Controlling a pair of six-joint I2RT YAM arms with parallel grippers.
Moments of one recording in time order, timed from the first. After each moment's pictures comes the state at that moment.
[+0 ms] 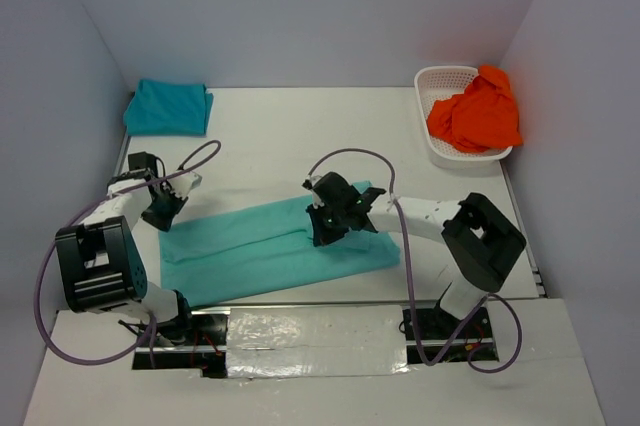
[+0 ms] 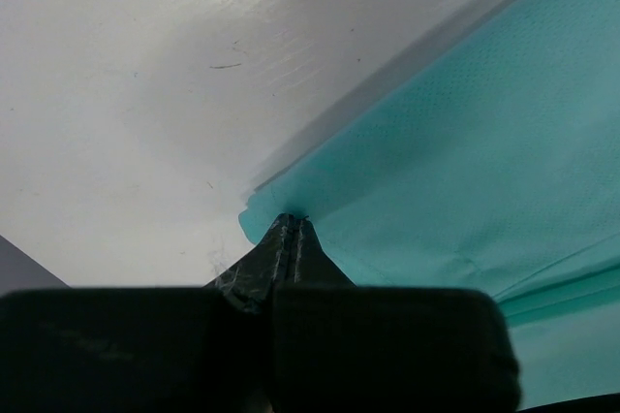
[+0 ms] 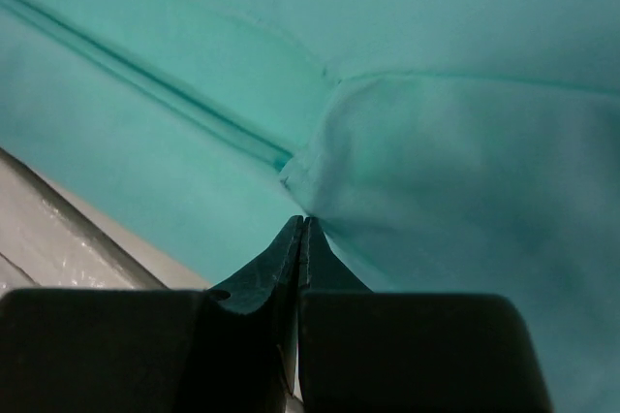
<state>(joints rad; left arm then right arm) 0.28 1.45 0.85 -0.68 0.08 0.75 0.83 1.63 0.94 -0.29 -0.18 0.40</state>
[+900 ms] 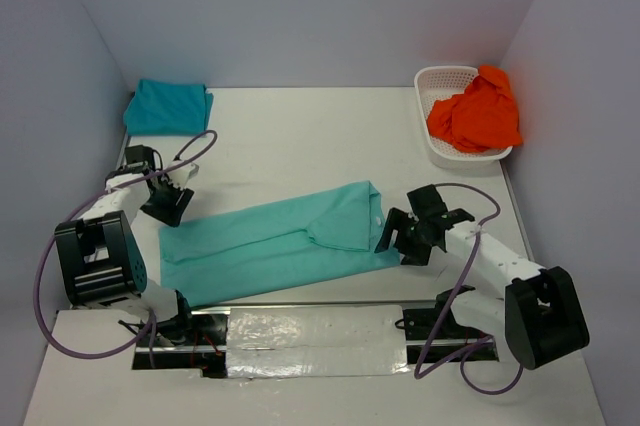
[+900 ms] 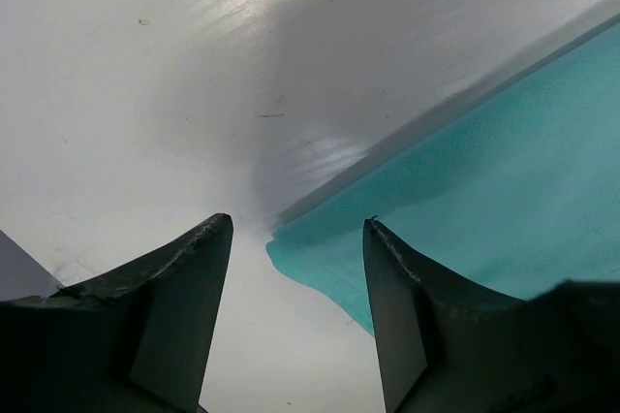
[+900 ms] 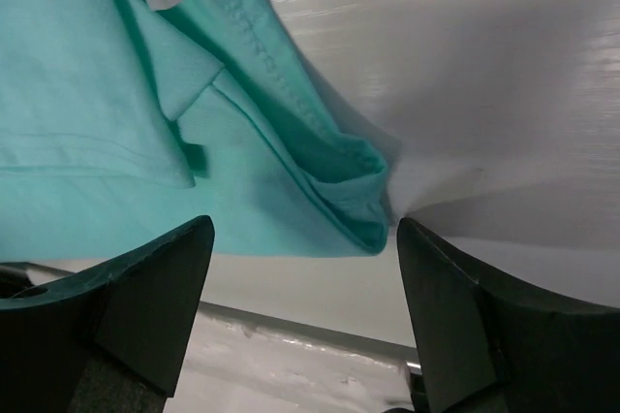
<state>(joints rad) 0.29 1.49 0.90 -0.64 0.11 0.70 0.31 1.12 0.51 -0.56 -0.18 0.68</state>
